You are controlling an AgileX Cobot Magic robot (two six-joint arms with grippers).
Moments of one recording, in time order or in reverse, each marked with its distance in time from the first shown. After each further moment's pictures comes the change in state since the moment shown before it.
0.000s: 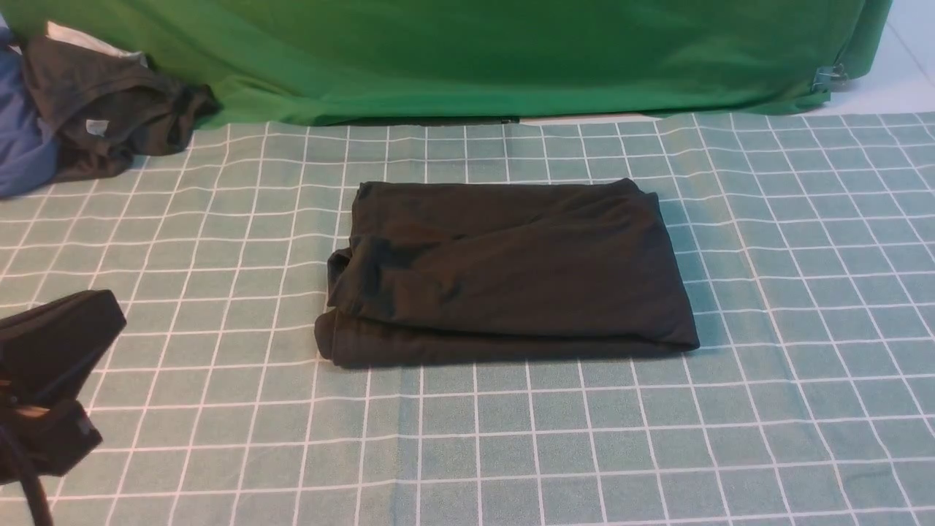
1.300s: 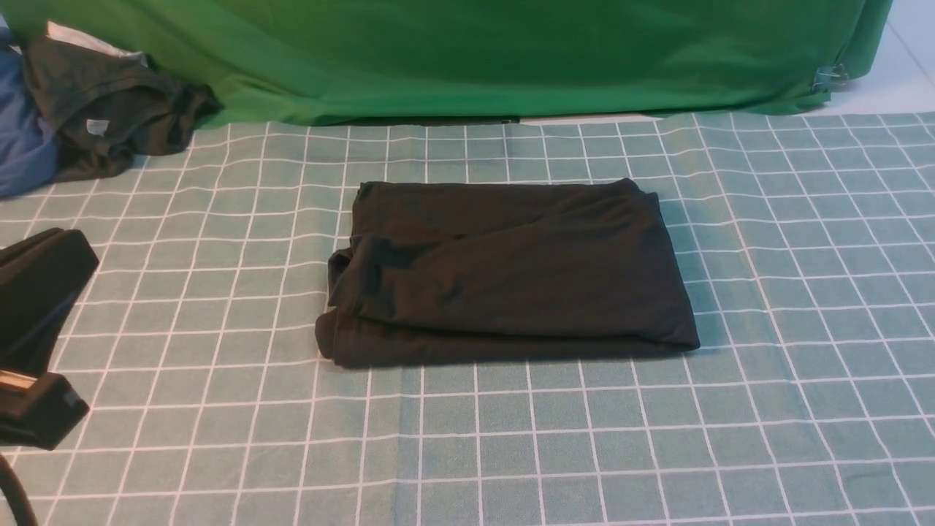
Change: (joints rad) right arm 0.000 -0.031 0.001 0.000 -0.013 0.003; left arm 0.000 -0.006 0.024 0.063 -0.177 0.085
